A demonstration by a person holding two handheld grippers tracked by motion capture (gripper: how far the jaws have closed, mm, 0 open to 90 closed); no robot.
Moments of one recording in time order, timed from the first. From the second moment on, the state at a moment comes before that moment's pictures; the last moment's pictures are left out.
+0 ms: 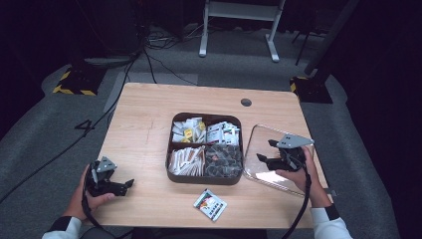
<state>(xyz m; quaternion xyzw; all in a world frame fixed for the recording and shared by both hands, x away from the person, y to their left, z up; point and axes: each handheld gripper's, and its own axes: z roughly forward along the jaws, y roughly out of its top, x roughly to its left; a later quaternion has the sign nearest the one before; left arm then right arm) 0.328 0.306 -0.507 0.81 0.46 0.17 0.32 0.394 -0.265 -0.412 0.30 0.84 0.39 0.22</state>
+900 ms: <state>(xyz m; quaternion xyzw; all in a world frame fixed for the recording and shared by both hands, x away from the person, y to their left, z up) 0.328 0.306 -0.507 0.81 0.46 0.17 0.32 0.435 -0.340 -0.485 0.42 0.82 0.35 0.18</state>
